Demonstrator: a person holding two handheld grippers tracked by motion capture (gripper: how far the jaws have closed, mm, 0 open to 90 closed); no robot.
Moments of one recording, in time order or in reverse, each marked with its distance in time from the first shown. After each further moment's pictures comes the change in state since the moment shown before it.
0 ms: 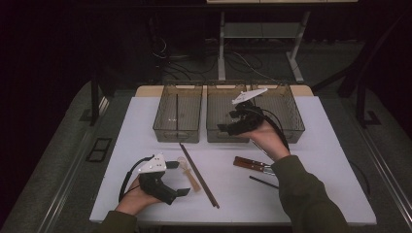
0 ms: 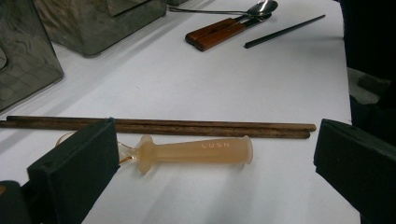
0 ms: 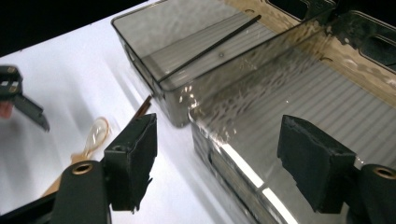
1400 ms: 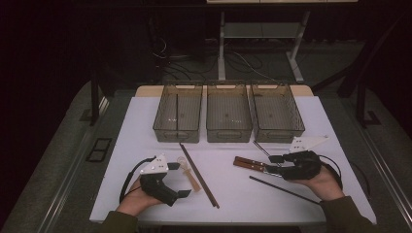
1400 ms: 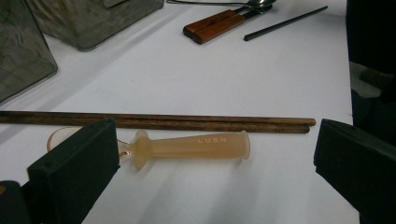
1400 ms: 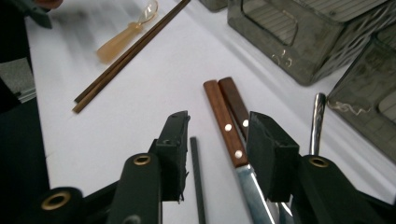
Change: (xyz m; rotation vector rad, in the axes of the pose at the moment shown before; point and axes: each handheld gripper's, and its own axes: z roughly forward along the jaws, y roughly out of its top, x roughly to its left) left arm -0.004 0.000 0.003 0.032 0.001 0.007; right arm 0.001 -0.146 -0.097 0.014 0.102 -0.035
